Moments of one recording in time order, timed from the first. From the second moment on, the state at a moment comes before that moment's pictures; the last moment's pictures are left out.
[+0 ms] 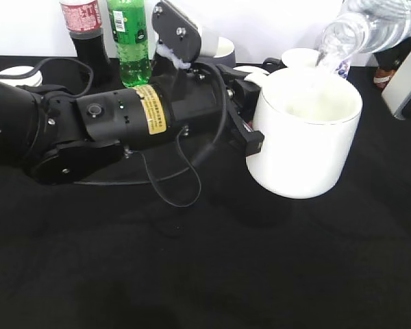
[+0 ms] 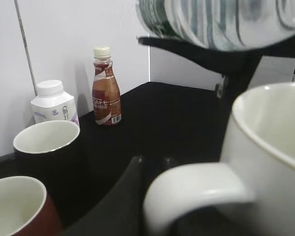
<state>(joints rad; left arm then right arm) -0.75 1.80 -0.93 0.53 -0.78 -0.36 0.02 1.47 -0.61 -0.71 -1.17 -0.98</state>
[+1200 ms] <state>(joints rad) -0.75 1.80 -0.93 0.54 -0.76 -0.36 0.02 1.47 -0.63 -0.65 -1.19 -1.19</state>
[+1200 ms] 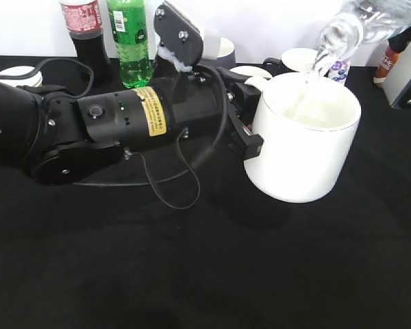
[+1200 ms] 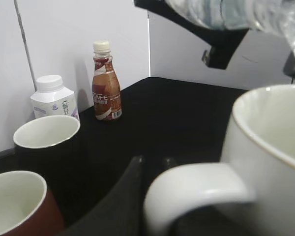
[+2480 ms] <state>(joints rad) -0.54 1.80 -0.93 0.50 -0.80 -0.35 0.02 1.47 -0.63 -0.65 -0.99 0.47</state>
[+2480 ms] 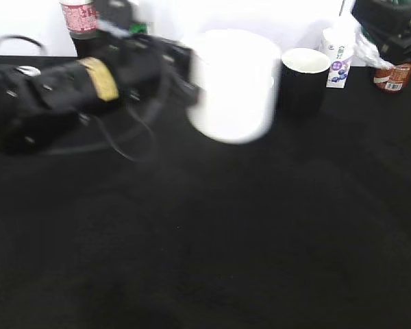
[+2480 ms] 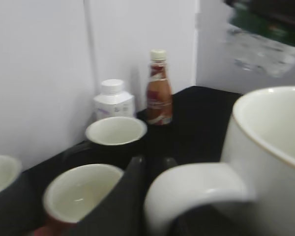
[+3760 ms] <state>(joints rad) -0.28 2.19 -0.99 0.19 -1.03 -0.10 0.02 1.56 -0.63 -0.54 -0.94 0.47</state>
